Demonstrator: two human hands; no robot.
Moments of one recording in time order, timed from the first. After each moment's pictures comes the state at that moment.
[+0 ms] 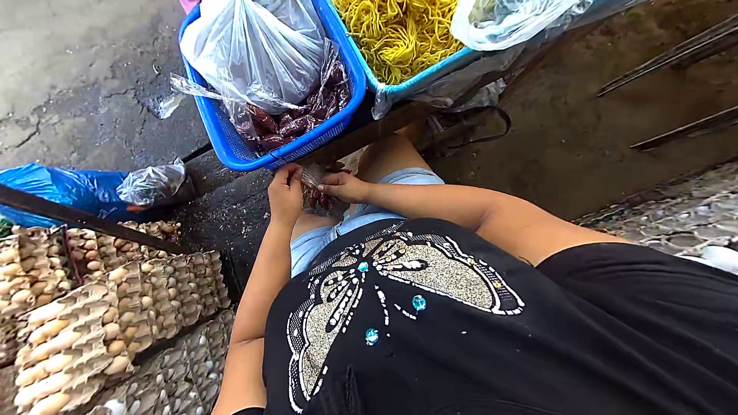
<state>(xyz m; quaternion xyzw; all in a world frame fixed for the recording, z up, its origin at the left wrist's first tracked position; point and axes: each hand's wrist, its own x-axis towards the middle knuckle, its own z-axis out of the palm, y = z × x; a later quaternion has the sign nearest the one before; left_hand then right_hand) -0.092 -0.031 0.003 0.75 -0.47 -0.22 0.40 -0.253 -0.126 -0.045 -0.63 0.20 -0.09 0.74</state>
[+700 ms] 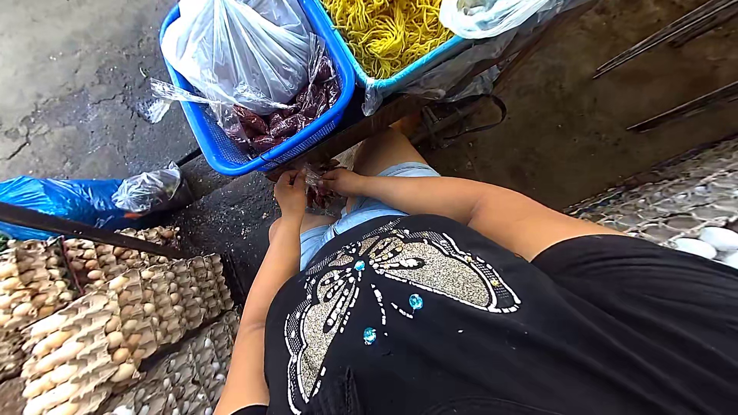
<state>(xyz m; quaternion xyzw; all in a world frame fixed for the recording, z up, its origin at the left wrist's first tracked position) -0.103 -0.047 -0.048 0.81 -0.33 -0.26 0.41 -0.238 -0.142 -0.109 -0.67 0.31 0.02 0.67</state>
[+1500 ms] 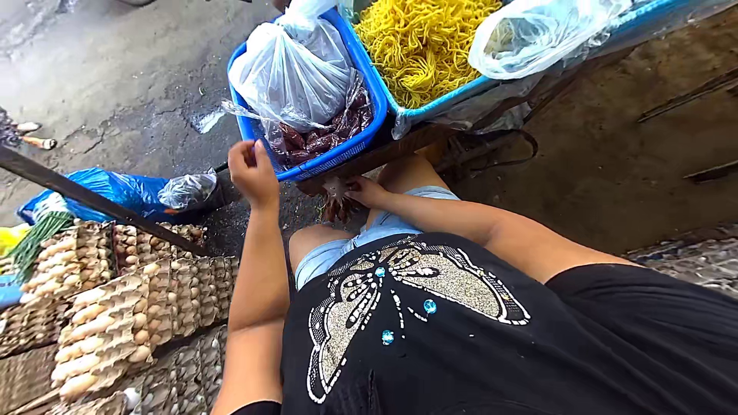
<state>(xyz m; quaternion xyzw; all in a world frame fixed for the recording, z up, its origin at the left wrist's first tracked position) -0.040 -0.062 0.090 0.79 -0.44 0.06 0.43 -0.241 -0.151 -0.098 -0.69 0.38 -0.03 0.62</state>
